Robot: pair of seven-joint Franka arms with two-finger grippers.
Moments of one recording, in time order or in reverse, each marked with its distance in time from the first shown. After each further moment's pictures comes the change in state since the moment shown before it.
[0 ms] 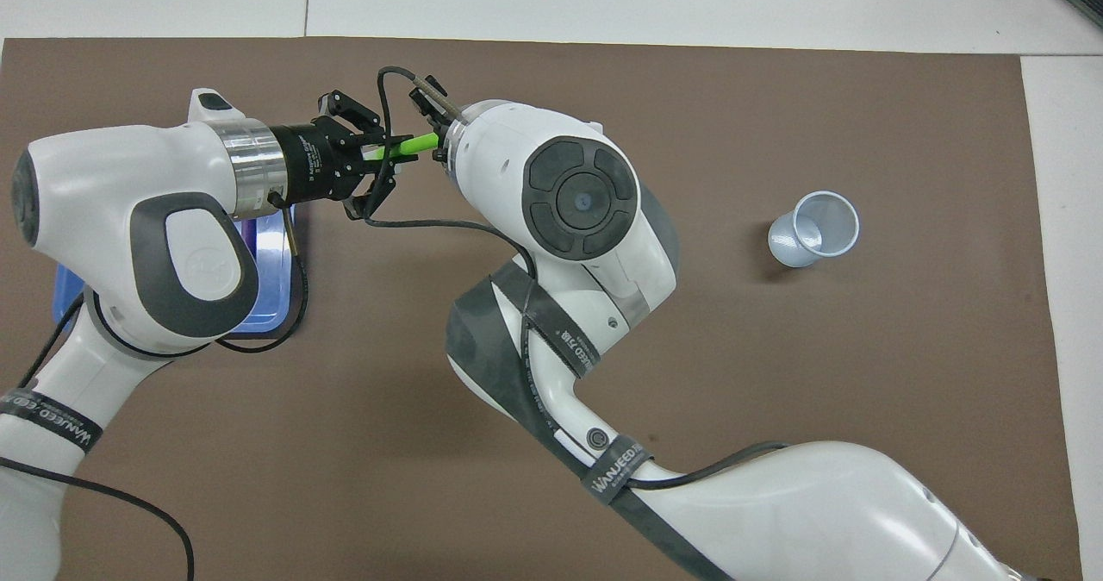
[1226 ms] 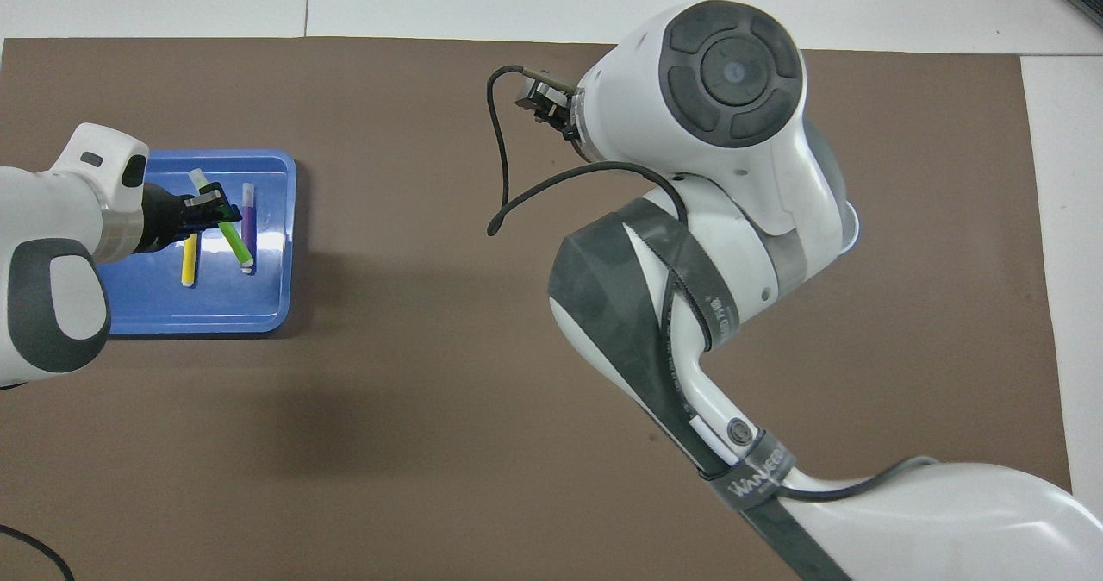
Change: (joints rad) left arm 0.291 -0.088 0.017 -0.191 0.571 -0.083 1.152; right arm -0.140 -0.127 0.001 0.020 0.018 -0.434 -0.498
